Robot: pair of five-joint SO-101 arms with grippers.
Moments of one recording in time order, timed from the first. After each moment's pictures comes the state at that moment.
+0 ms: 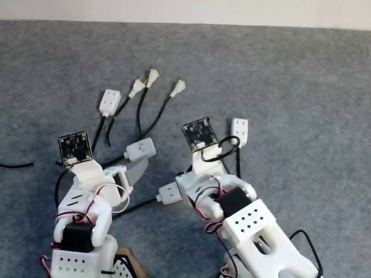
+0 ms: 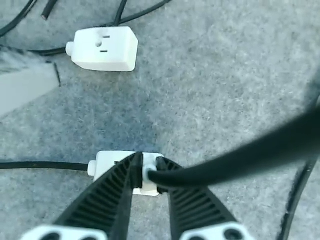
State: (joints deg) left arm -1.5 -102.9 89.1 59.1 -15.2; right arm -35.3 -51.3 66.1 45.8 -6.8
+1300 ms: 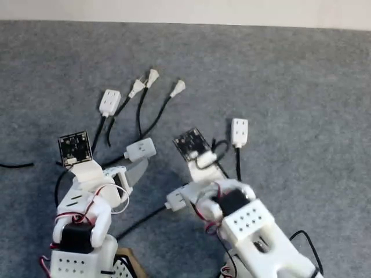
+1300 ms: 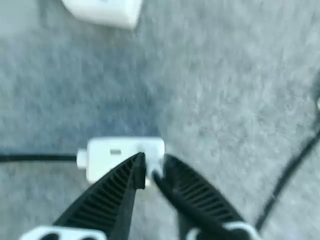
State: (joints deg) left arm -1.3 -102.9 87.2 62.0 -15.2; right arm -34.3 -49.1 65.2 52.4 3.1
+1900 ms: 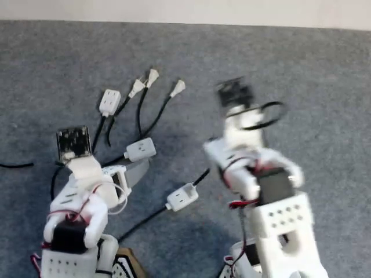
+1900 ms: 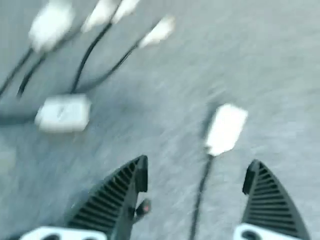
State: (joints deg) left arm 0.1 -86.9 72.0 67.0 -17.4; right arm -16.4 -49.1 28.4 73.2 3.1
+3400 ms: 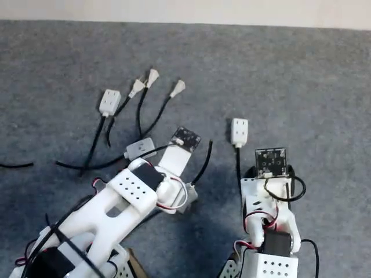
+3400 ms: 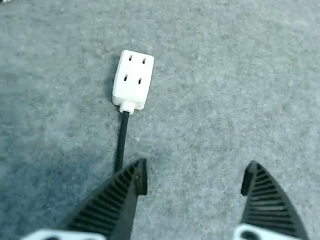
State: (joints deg) left arm 32.3 -29.1 54.5 60.7 -32.5; right arm 4.4 -103.6 95.1 54.2 14.8
